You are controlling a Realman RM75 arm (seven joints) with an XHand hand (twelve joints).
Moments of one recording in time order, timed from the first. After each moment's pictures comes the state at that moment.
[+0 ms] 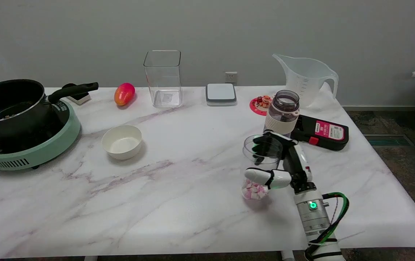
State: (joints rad) arm -0.23 -1.25 -1.99 1.13 0.79 1.19 1.03
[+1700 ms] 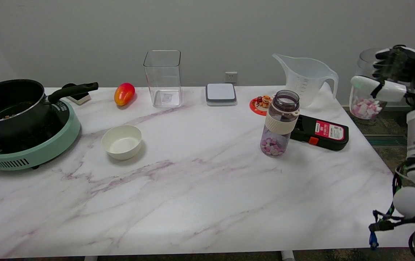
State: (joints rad) arm -0.29 -0.87 -1.40 1.34 1.15 0.94 0.72
